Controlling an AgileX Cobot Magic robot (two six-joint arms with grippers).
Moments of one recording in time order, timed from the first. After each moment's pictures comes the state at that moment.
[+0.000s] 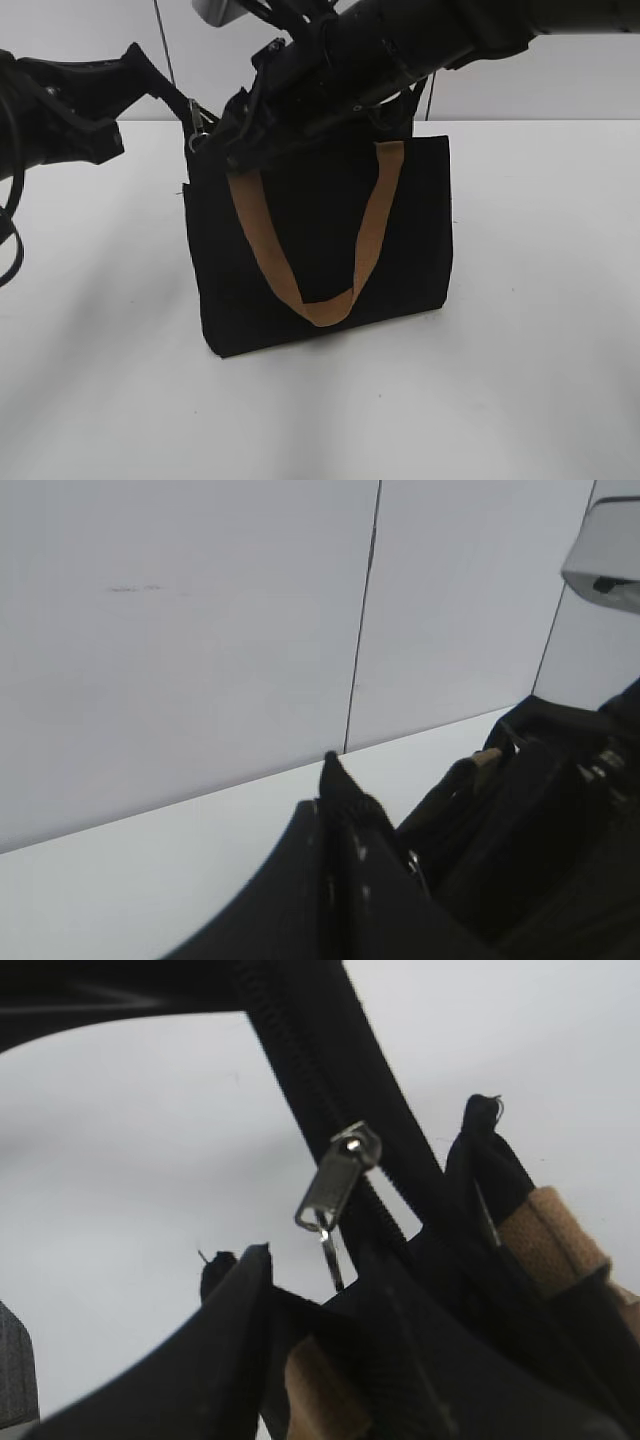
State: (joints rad) left arm -0.37 1.29 -0.52 0.38 -0.65 -0.25; right arm 0.57 1.85 -1.39 0.96 0.62 -1.17
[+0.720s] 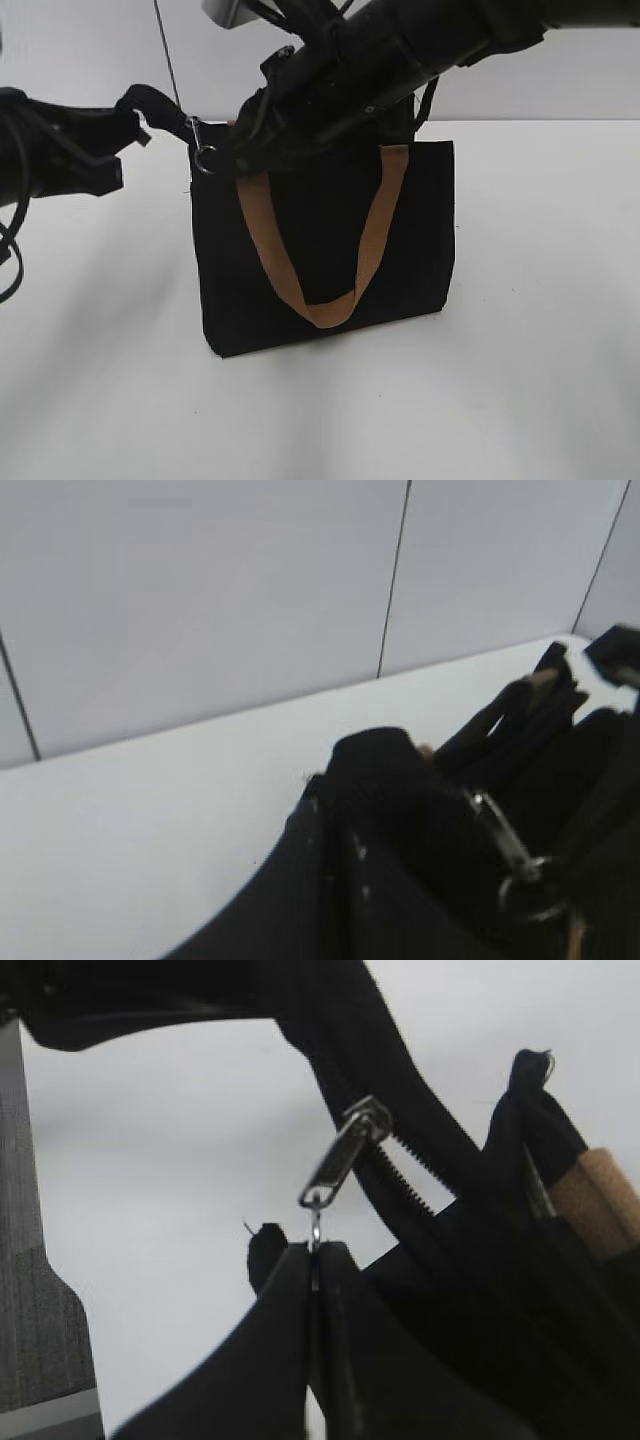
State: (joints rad) left arm -0.37 1.29 -0.52 0.38 -0.48 -0.25; right arm 0.55 1.85 -1.39 0.94 0.70 -1.11
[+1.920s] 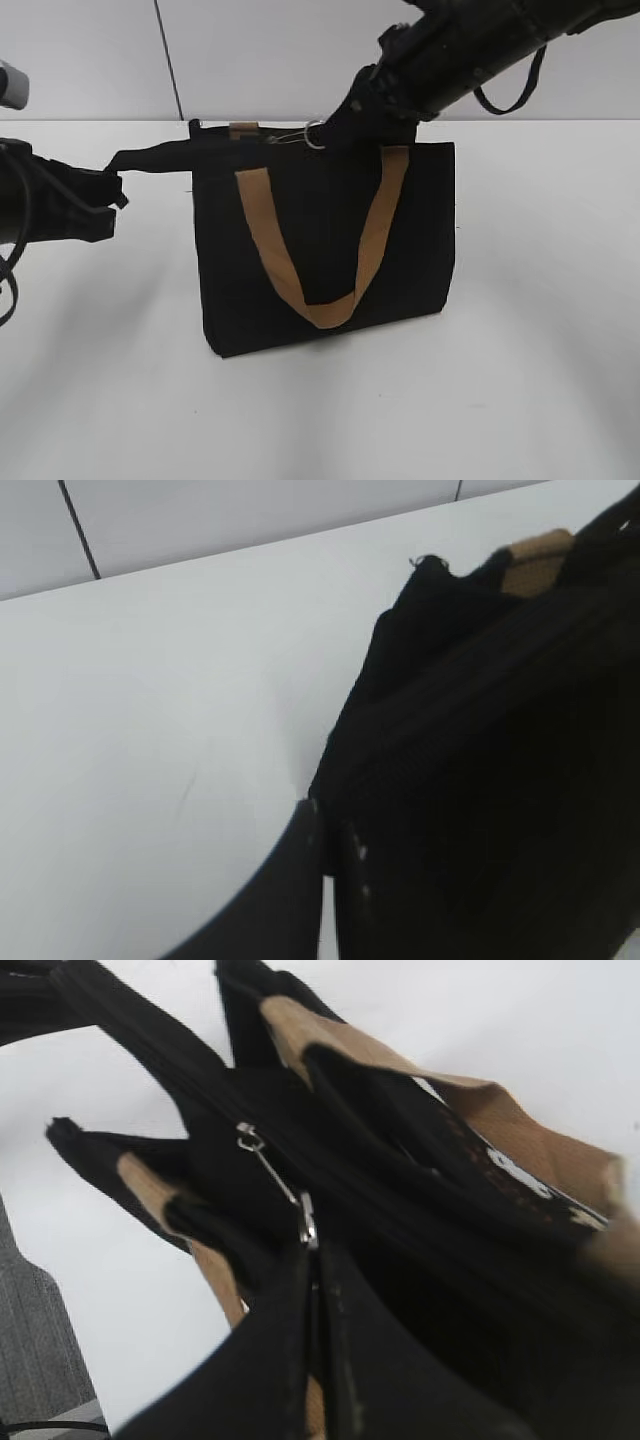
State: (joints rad) left arm -0.37 1.29 -0.52 0.38 -0.19 -0.25; right arm 0.33 1.83 -1.39 0.90 0.85 -0.98
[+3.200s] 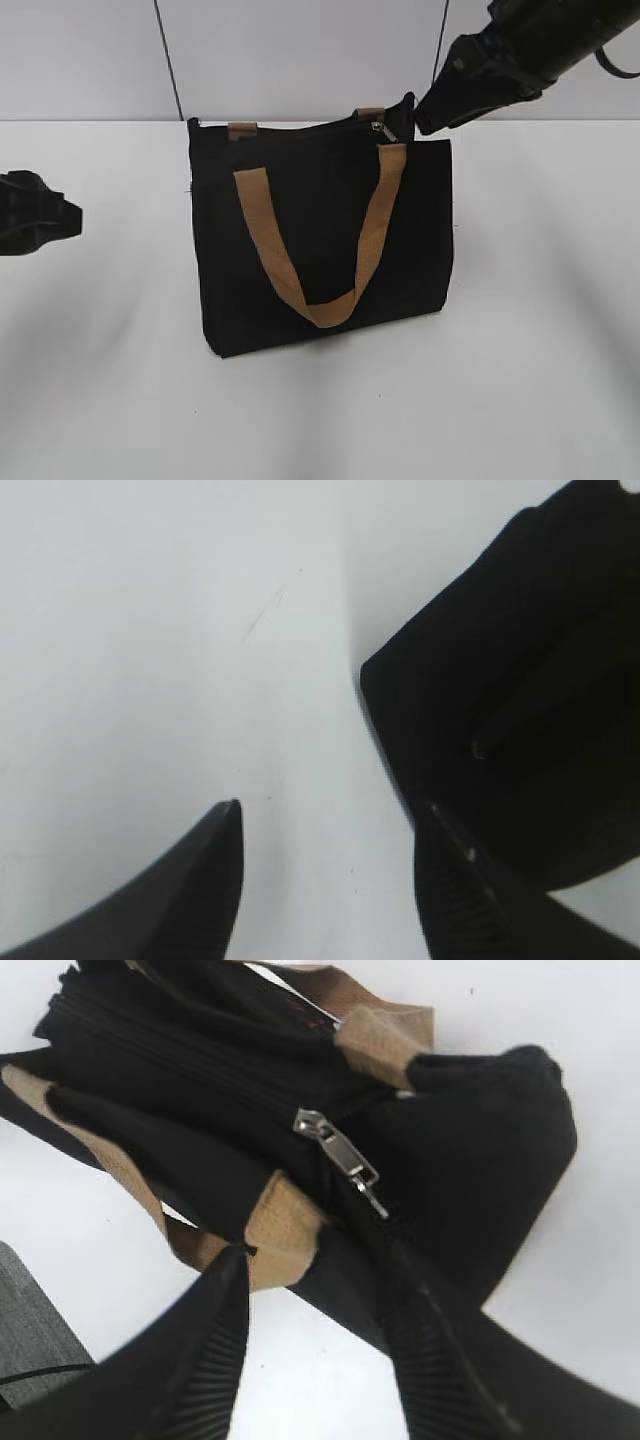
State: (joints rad) left arm -0.37 1.17 -0.60 0.07 0.29 -0.25; right arm 0.18 1.71 -1.39 0.67 0.99 -0.72
